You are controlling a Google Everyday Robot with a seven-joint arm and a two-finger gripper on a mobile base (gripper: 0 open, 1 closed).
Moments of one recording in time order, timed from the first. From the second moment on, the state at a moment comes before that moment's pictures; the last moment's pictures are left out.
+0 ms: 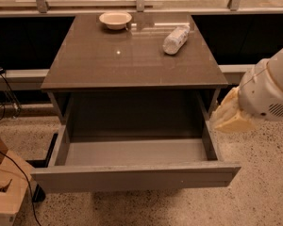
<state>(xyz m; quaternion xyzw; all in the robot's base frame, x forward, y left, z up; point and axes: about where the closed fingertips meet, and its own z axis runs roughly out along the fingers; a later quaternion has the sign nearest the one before) 0.414 -0.177 0.900 -0.62 0.75 0.06 0.20</state>
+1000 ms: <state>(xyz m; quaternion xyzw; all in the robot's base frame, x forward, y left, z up) 0.402 -0.148 0.804 -0.63 0.73 0.16 0.20</state>
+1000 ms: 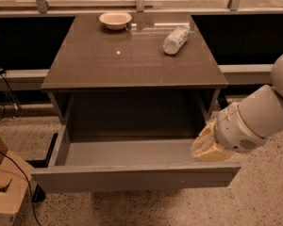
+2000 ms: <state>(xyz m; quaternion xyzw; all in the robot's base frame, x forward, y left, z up) 0.388 -0.139 0.713 -0.60 0.76 0.21 0.16</state>
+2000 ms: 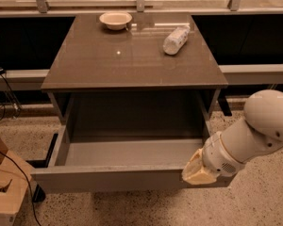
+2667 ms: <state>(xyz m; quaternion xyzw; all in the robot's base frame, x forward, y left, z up) 0.403 -0.135 0.648 -0.58 0.76 0.23 0.17</state>
